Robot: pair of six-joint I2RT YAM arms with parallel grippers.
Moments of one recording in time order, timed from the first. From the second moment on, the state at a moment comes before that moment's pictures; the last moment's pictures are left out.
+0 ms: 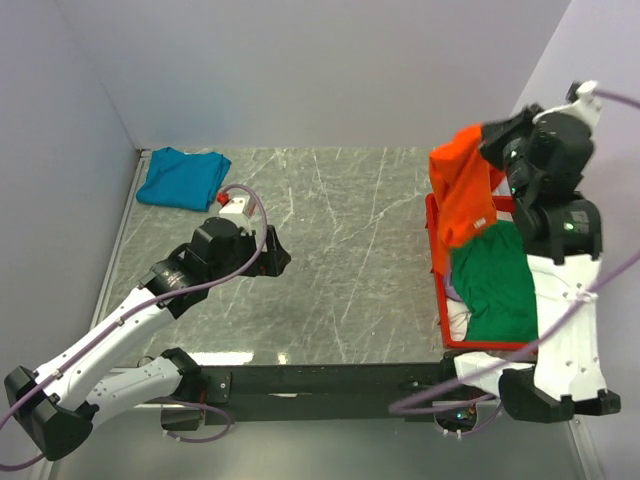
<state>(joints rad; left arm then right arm) -0.68 0.93 0.89 -0.50 -0.08 -0.54 0.07 1.16 1.73 -0.75 0.26 0.61</state>
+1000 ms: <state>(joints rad) -0.58 0.97 0.65 -0.42 -0.20 -0.87 0.60 1.14 0.75 -0.40 -0.02 0.75</state>
